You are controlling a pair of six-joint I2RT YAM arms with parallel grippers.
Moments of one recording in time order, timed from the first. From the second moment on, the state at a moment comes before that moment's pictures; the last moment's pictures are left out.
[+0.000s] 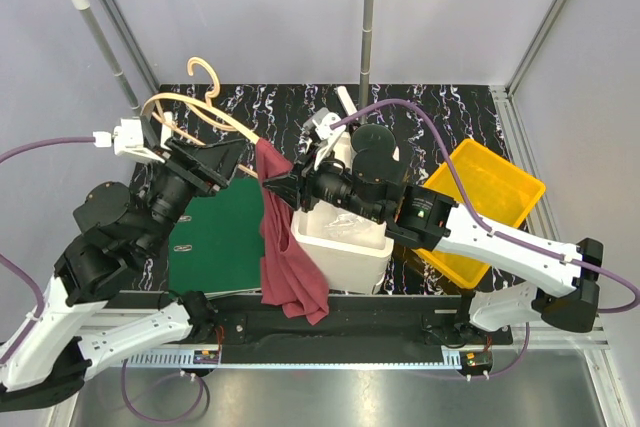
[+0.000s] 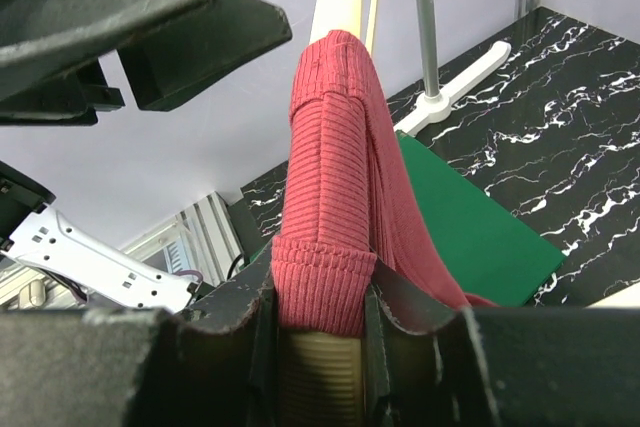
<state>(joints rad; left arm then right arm) -0.91 0.69 1.26 -0.47 -0.47 -0.74 1.16 1.32 1.37 -0.05 0.06 0.31</state>
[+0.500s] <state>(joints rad) -0.89 0.83 1.30 -0.43 -0.59 -0.69 1.16 1.38 1.36 0.04 0.03 0.28</state>
